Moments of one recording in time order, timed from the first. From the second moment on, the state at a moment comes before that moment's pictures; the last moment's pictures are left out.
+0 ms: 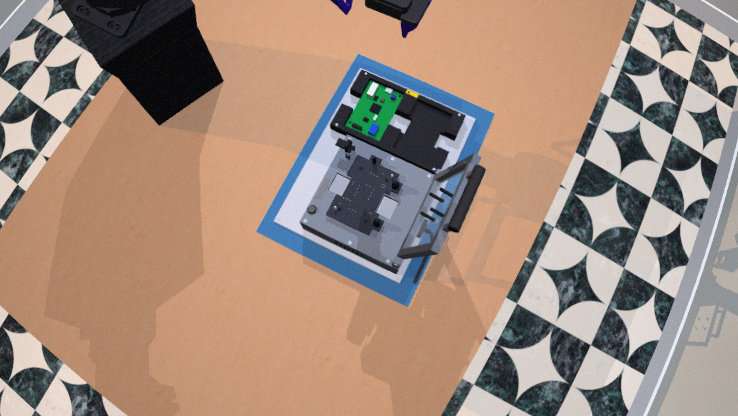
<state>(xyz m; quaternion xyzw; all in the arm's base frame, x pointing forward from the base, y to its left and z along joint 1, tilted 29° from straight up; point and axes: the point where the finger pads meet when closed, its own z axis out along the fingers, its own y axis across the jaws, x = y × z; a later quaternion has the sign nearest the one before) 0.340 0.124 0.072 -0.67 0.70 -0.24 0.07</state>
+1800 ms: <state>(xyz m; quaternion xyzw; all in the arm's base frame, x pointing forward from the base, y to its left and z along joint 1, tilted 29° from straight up) 0.344 0.126 0.073 -0.67 0.70 -0.24 0.07</state>
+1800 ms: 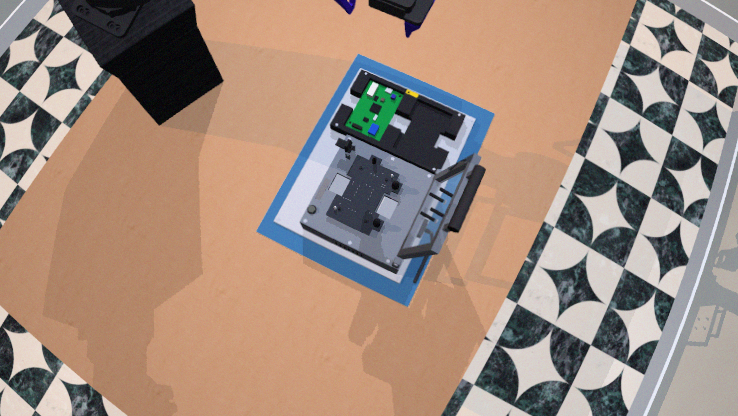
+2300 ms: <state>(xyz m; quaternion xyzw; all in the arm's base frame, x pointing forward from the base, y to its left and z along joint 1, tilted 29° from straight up) 0.344 0.126 0.073 -0.67 0.70 -0.24 0.07</state>
